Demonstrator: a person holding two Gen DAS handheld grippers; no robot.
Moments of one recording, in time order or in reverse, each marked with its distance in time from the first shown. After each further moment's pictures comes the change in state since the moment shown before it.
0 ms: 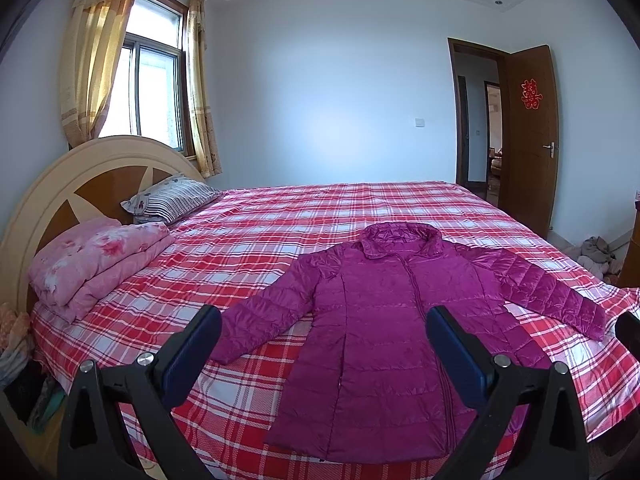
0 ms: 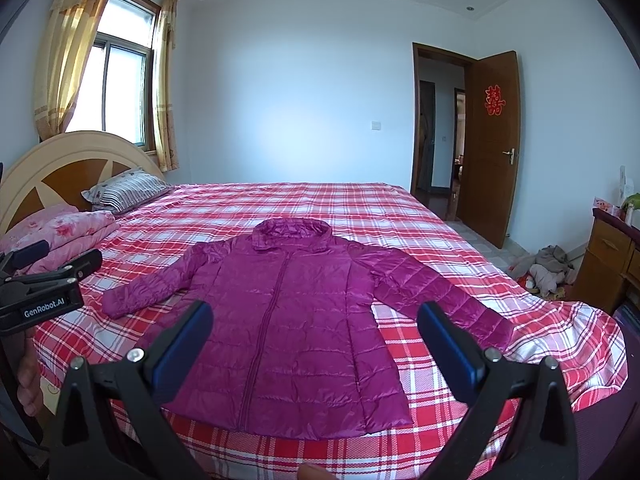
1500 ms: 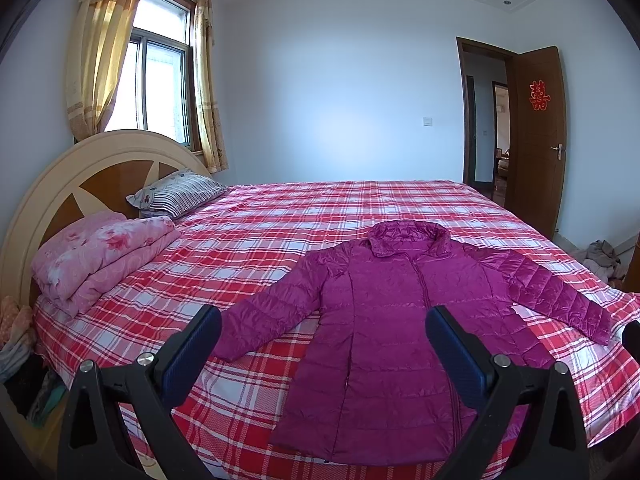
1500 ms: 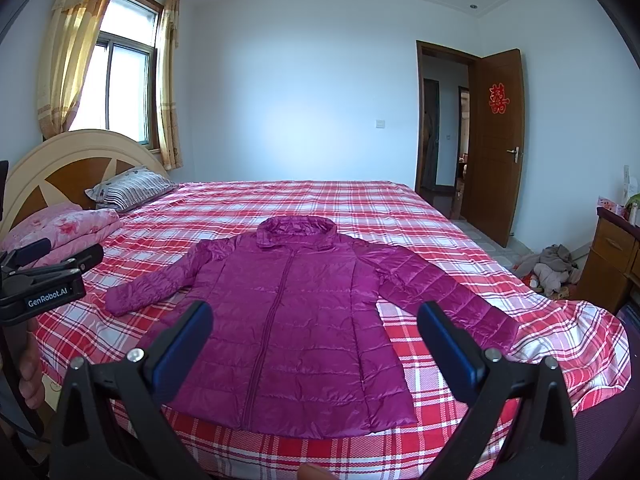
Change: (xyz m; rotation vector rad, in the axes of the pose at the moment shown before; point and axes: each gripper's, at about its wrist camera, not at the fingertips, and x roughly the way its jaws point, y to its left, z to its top) left arm 0.007 0.006 -0.001 -0.017 0.013 0.021; right arm 0.003 0.004 -0.003 0.000 0.007 0.010
